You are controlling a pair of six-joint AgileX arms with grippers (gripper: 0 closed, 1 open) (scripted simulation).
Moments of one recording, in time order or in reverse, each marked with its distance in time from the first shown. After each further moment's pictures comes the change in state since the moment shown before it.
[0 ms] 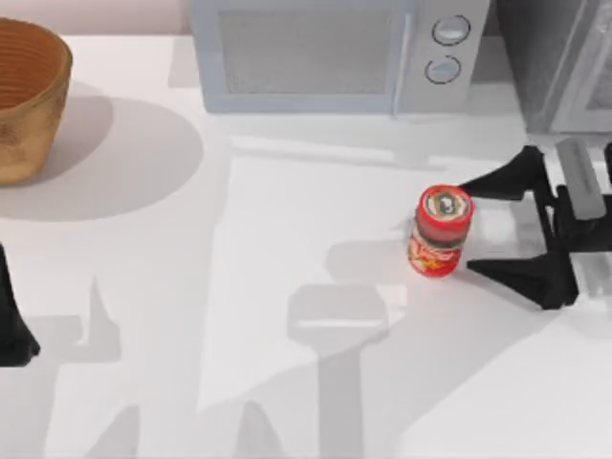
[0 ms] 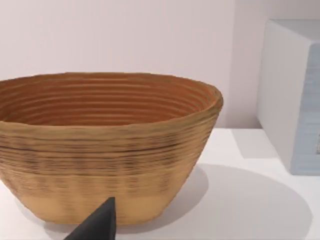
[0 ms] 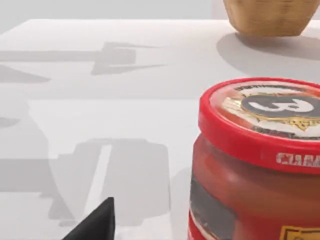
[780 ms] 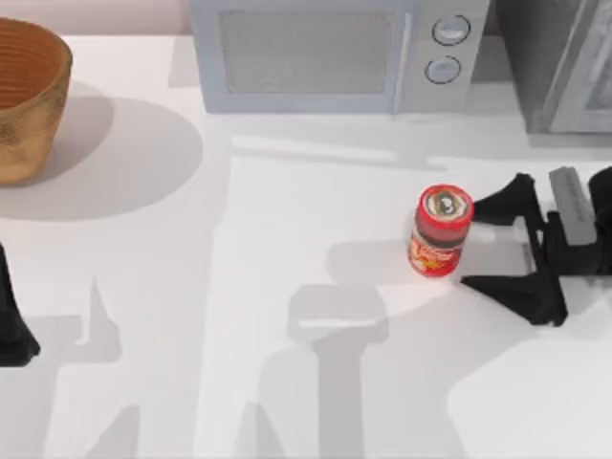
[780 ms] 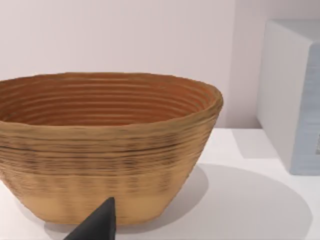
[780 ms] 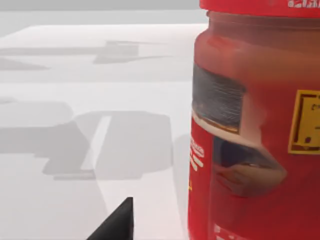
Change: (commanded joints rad) left arm 0.000 0.000 0.000 0.000 0.000 0.000; right arm -0.001 0.167 0.050 0.029 -0.091 -0.083
